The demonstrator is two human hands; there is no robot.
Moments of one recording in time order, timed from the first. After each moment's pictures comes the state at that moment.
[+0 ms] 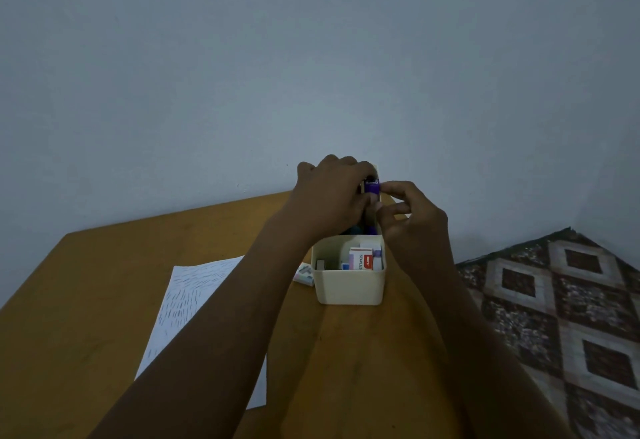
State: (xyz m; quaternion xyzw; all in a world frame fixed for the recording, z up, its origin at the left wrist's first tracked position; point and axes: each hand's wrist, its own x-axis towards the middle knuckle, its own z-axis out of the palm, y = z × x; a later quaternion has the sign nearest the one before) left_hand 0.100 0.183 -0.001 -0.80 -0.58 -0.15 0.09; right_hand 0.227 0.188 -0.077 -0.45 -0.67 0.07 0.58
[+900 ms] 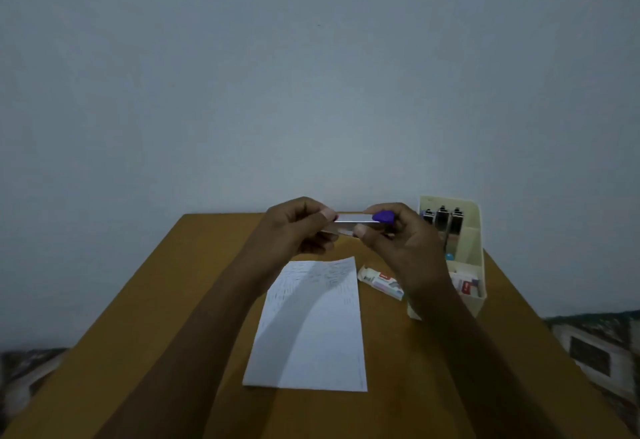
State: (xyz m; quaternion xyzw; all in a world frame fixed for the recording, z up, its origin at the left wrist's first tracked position) left_hand -0.059 0.055 0.004 -0.54 -0.52 -0.56 -0.36; right_hand 0.111 0.110 -0.019 -0.32 -0.66 0.43 0.52
